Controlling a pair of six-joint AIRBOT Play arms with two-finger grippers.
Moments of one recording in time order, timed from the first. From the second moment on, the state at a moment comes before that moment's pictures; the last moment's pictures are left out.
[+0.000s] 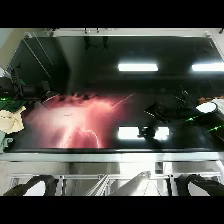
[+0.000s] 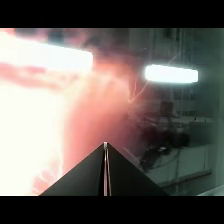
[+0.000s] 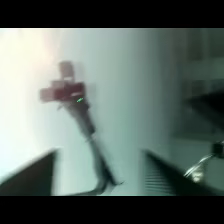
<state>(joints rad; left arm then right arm) 0.21 -1.16 1.02 -2.32 1.14 1.85 -0.01 -1.16 0.62 -0.53 0.87 1.19</state>
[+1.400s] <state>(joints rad) 0.61 -1.73 1.61 -1.81 0.89 1.84 -0.01 -1.17 0.62 -0.26 0.83 1.00</state>
